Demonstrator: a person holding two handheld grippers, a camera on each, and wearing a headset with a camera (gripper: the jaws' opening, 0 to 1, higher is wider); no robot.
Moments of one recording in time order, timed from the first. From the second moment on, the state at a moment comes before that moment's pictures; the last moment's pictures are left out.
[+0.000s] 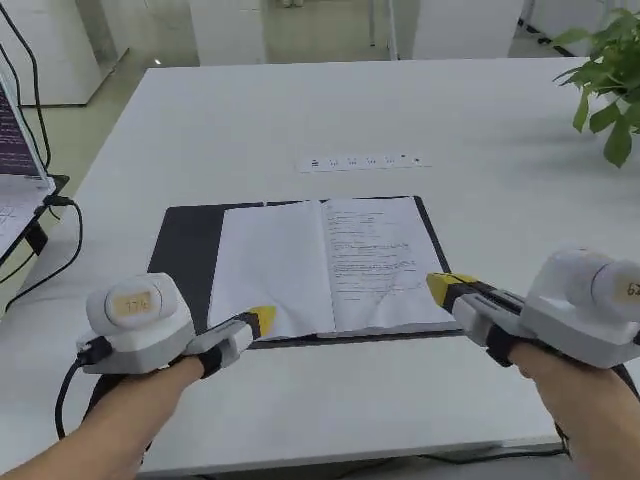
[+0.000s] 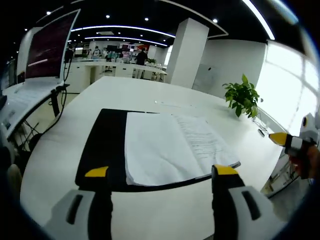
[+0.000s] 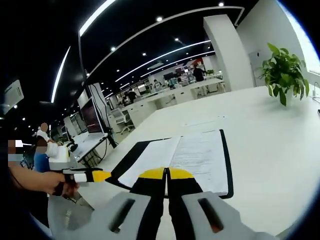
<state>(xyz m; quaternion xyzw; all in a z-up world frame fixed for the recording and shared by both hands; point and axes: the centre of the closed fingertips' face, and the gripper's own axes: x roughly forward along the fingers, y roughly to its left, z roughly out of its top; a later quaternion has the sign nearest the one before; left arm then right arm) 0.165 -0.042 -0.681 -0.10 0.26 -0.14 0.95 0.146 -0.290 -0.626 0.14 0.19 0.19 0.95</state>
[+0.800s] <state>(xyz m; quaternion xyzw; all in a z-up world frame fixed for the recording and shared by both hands) 0.117 -0.045 -0.627 -0.03 0.23 -0.15 0.96 0.127 -0.289 -0.649 0.06 0.22 0.23 0.95</state>
